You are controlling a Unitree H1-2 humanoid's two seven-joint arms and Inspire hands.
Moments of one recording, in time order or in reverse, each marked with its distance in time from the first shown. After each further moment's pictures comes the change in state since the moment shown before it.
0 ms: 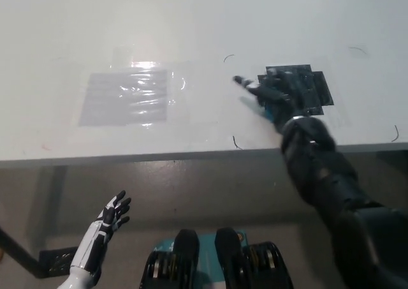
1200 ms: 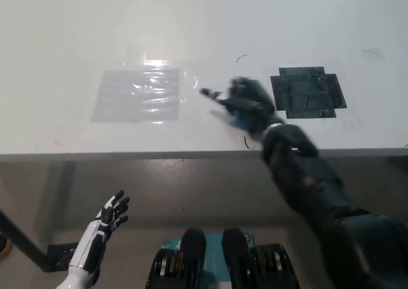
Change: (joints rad) left_arm 0.000 0.000 0.007 -0.001 -0.001 0.000 0.000; right_arm 0.026 -0.042 0.017 -0.013 -0.005 0.002 0.111
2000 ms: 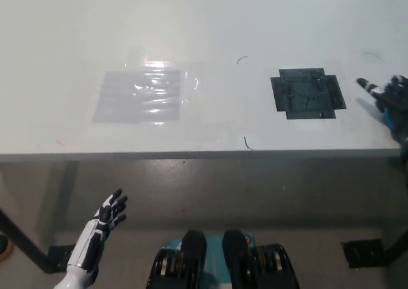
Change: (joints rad) left_arm -0.002 0.000 0.008 0.002 -0.003 0.000 0.000; right_arm 0.122 -0.360 -0.126 -0.002 0.053 -0.015 0.018
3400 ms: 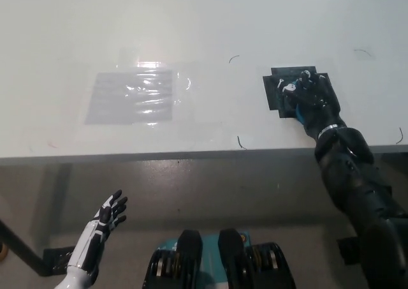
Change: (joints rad) left_arm 0.001 0.000 -0.001 0.008 0.000 -0.007 0.000; right_arm -0.068 0.263 0.028 -0.016 0.014 -0.029 0.022
